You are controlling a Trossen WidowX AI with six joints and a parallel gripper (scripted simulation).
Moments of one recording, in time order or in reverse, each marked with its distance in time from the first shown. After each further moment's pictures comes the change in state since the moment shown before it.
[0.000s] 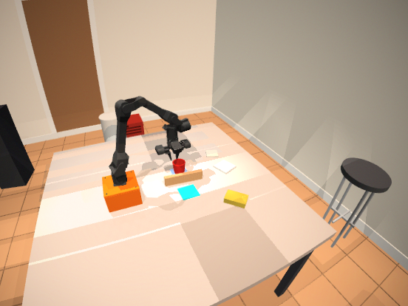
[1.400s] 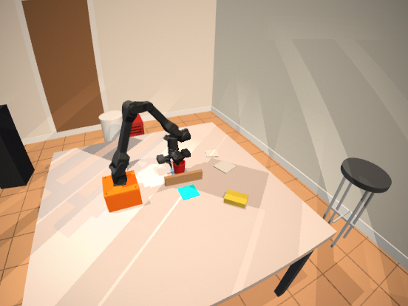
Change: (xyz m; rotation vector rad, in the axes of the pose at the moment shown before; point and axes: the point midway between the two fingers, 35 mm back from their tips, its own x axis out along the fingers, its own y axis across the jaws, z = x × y) arm 0.061 -0.001 -0.001 0.001 0.000 -0.003
